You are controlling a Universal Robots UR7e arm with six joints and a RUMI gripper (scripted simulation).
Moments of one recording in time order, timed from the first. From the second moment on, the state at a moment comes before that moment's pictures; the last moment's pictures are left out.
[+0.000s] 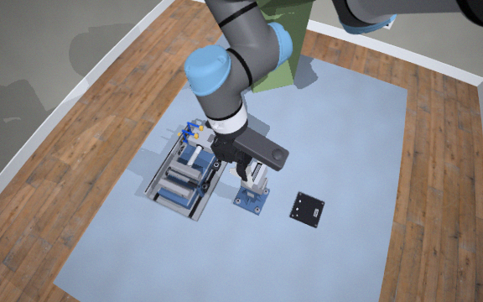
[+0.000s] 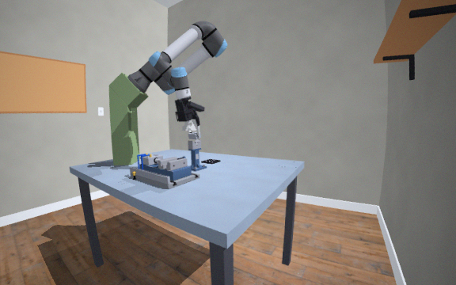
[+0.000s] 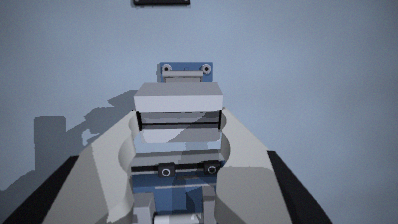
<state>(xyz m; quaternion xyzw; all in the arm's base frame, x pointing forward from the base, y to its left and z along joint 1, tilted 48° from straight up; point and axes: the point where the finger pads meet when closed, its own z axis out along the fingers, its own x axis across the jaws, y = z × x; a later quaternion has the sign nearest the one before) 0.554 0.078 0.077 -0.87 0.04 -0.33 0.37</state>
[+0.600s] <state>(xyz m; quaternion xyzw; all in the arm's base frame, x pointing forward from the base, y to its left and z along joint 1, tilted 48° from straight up) 0.554 0.079 0.078 -0.90 0.06 -0.33 0.29</state>
